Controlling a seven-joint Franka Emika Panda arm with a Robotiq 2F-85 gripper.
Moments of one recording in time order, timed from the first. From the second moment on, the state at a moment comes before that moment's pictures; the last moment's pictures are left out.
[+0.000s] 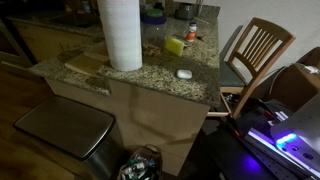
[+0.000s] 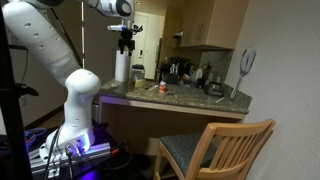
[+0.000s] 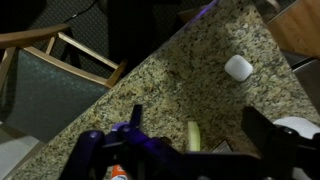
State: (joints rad) arm 0.12 -0.59 0.22 -2.17 0.12 1.64 0.22
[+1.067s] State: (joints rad) arm 0.20 -0.10 0.23 -1.48 0.18 1.07 0.07
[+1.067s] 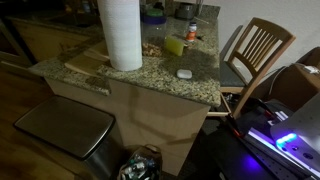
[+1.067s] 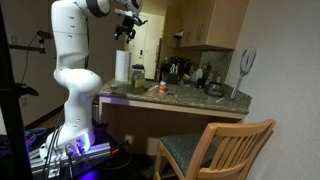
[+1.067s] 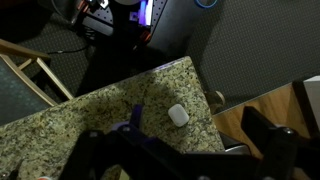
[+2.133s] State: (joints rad) arm 0.23 -0.35 0.23 -2.16 0.25 1.48 -0.01
